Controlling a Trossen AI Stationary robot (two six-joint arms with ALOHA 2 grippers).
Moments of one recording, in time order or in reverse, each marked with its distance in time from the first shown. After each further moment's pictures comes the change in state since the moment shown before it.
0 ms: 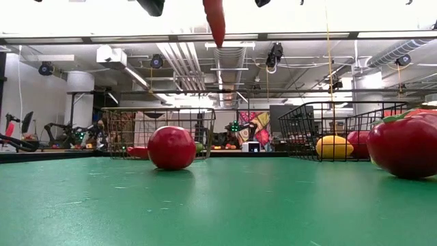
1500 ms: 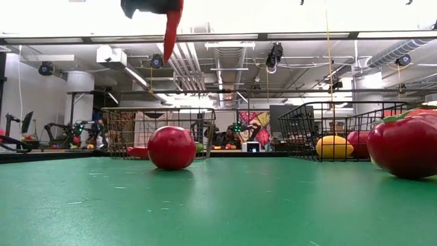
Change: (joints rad) left arm 0.401 -0.470 0.142 -0.910 -0.089 0.060; right arm -0.017 -0.237 0.001 -0.299 0.011 0.221
